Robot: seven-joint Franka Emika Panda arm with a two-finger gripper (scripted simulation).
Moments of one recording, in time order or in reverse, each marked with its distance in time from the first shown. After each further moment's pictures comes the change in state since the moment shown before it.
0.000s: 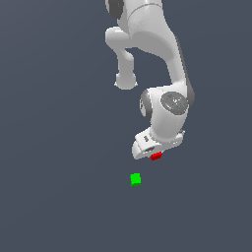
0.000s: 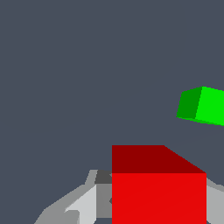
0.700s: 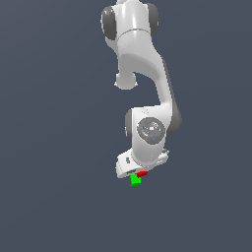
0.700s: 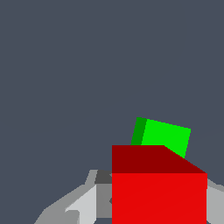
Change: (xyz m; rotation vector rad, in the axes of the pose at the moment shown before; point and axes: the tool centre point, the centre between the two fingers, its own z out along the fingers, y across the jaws) arm 0.037 0.077 0.035 0.000 -0.002 0.002
